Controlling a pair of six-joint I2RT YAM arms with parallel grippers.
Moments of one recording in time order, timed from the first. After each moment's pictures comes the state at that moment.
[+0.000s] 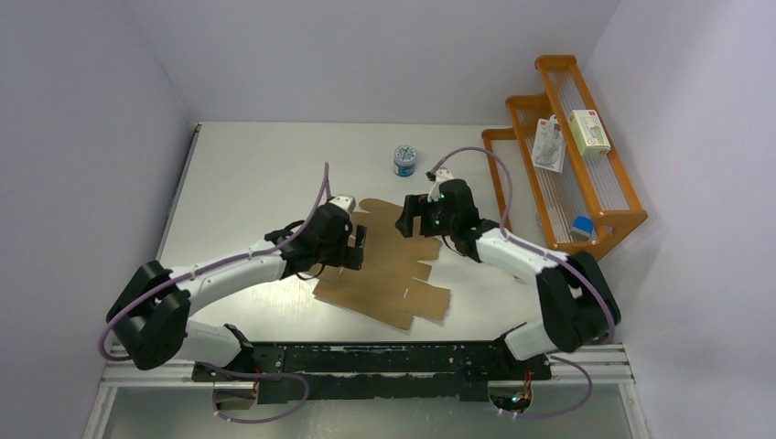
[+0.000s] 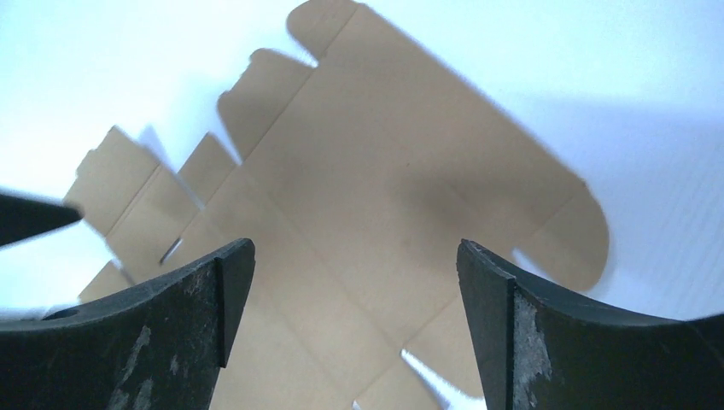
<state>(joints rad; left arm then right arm) -0.79 1.40 0.81 -0.29 -0.20 -0.48 0.48 1.40 0.71 0.10 -0.16 0.33</state>
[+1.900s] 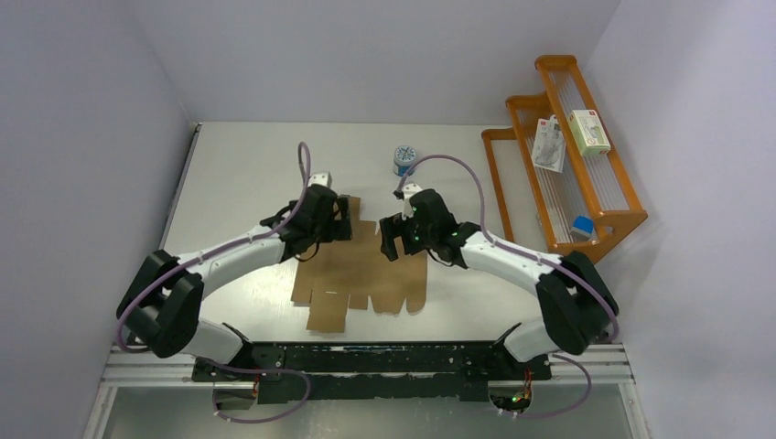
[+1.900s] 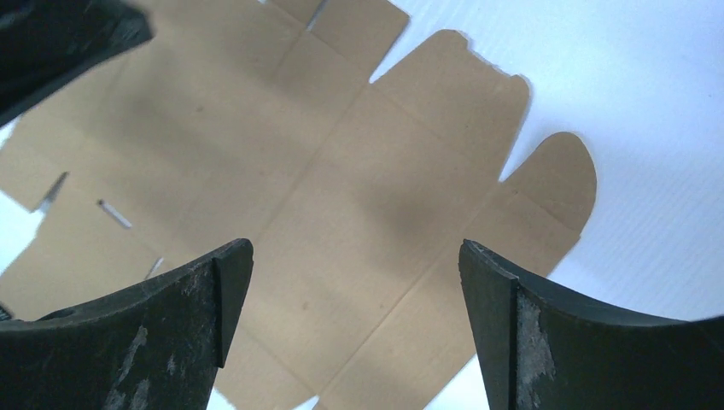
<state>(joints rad) -0.65 1.46 0.89 -0.19 -0.30 -0.55 0.67 1.43 0.81 -0.11 -0.09 0.22</state>
